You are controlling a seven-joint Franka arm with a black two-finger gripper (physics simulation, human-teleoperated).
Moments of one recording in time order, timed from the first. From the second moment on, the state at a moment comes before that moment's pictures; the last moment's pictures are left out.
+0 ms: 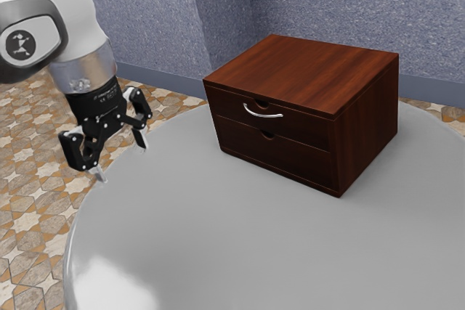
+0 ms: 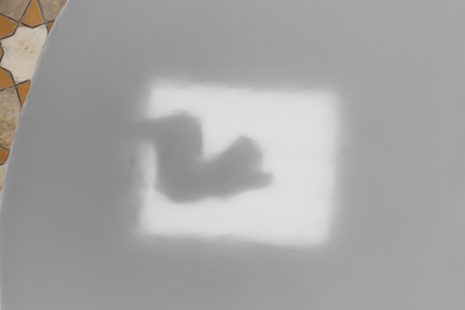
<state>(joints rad) -0.07 -0.29 0.12 -1.78 0.06 1.51 -1.56</state>
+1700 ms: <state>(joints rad) -0.02 0.24 0.10 -1.42 -0.11 1.95 -1.48</state>
